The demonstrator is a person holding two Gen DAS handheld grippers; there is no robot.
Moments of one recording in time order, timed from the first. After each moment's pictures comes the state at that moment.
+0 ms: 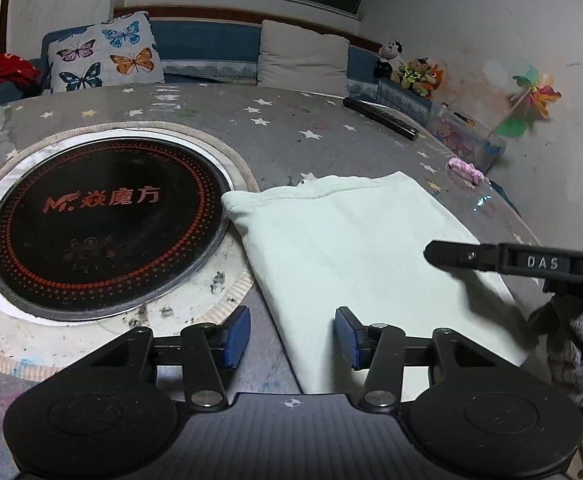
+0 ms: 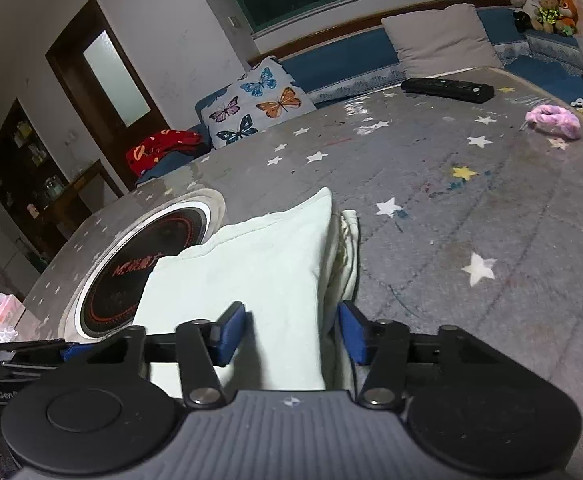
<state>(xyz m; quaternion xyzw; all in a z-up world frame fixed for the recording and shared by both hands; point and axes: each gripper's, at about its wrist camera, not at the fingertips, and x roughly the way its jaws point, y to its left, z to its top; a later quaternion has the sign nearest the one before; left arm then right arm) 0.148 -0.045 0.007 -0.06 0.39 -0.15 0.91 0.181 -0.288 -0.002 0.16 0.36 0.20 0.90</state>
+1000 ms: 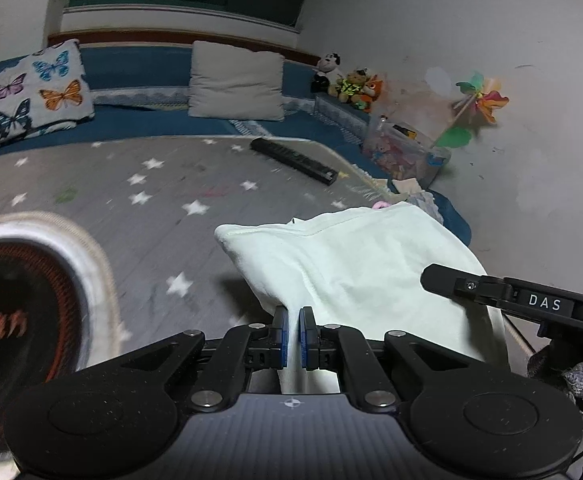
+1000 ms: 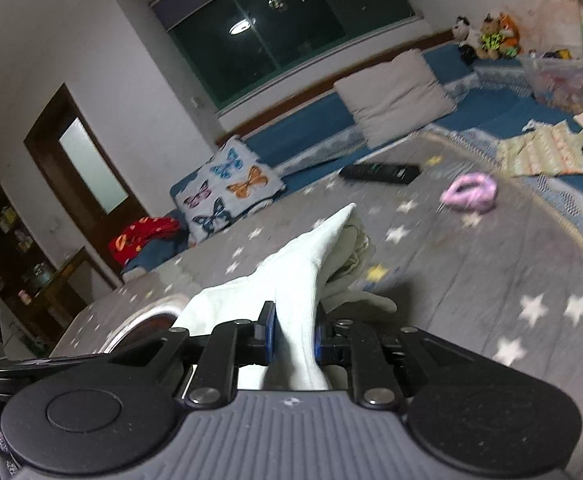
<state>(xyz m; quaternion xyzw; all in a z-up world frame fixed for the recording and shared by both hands) 0.220 -0.142 0.061 -0.05 0.35 -0.23 0.90 0.189 -0.375 0.042 0.23 0.27 0.14 0.92</state>
